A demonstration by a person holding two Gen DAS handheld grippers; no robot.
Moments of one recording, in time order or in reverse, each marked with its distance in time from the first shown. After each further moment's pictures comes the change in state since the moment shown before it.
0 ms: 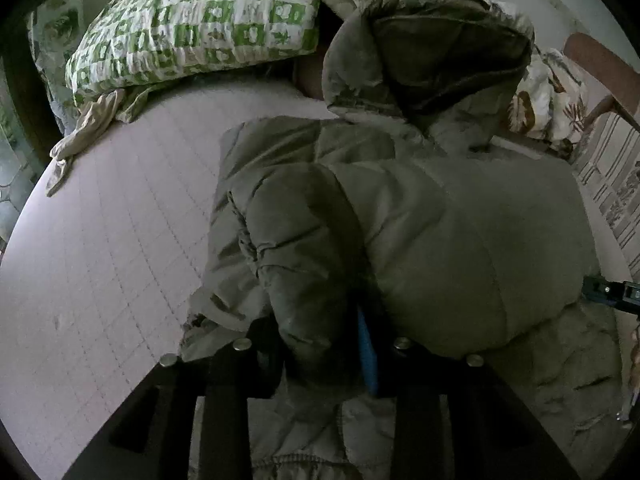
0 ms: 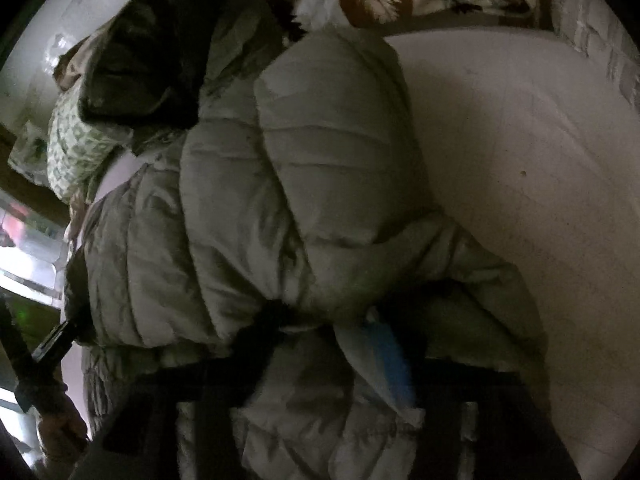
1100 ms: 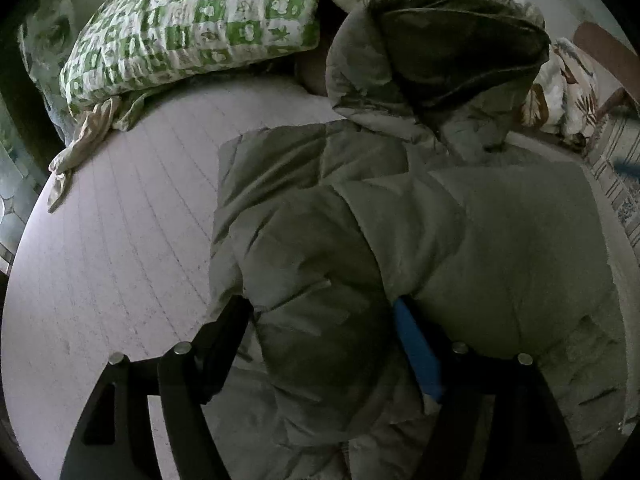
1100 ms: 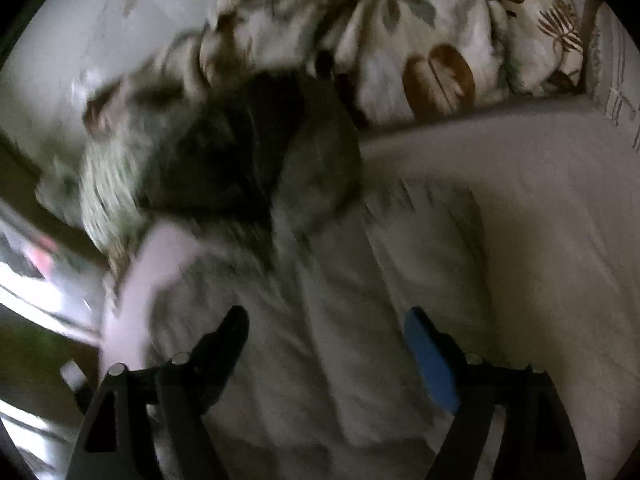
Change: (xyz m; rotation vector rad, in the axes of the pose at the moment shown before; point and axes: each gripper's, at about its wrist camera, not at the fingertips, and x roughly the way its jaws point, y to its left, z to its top) left arm 0.013 -0.005 0.026 0.022 0.056 0.048; right arm -0.045 0.085 0.127 0.037 -0.119 0.148
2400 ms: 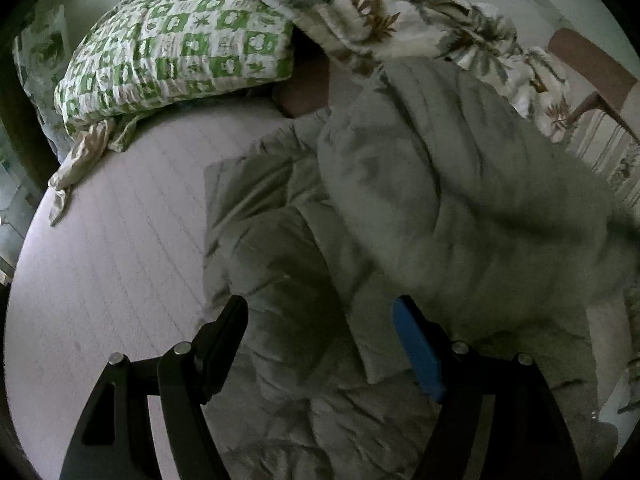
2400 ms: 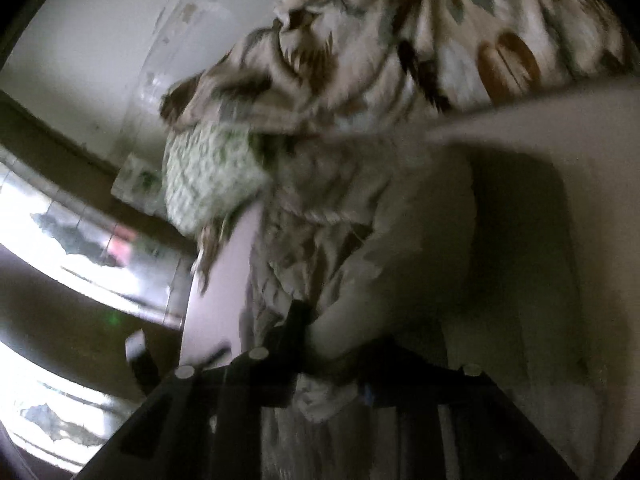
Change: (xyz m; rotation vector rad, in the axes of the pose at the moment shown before) left arm -0.042 -0.014 -0.011 0.008 -0.041 -0.079; right arm -0.042 -0.008 -0.067 -0.039 0.103 0.295
